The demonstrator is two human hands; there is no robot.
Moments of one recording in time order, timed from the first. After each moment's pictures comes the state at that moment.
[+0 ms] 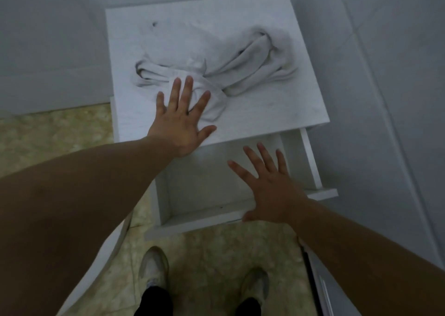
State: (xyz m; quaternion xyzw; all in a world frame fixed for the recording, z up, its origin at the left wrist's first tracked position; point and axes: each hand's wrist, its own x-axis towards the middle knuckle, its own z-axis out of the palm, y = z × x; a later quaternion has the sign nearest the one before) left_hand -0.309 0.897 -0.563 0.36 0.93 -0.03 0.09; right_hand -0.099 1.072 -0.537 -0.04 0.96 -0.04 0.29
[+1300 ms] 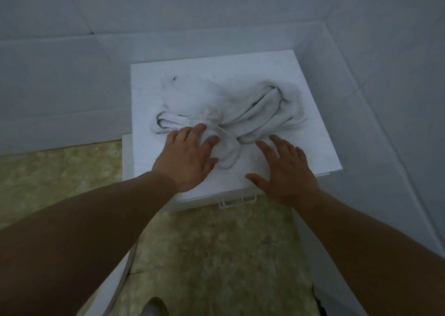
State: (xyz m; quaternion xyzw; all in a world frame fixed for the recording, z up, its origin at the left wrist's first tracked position) left_hand -0.341 0.886 -0.531 0.41 0.91 0.01 0.04; right_hand -0.206 1.113 -0.530 0.11 0.99 -0.09 0.09
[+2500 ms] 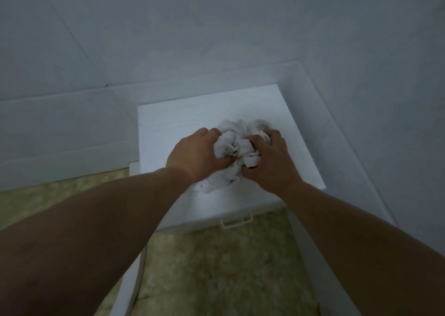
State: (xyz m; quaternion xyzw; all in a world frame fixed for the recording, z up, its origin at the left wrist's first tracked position) left_hand -0.366 0.944 -0.439 0.31 0.93 0.15 0.10; right_hand -0.253 1.112 -0.457 0.15 0.94 -0.30 -0.06
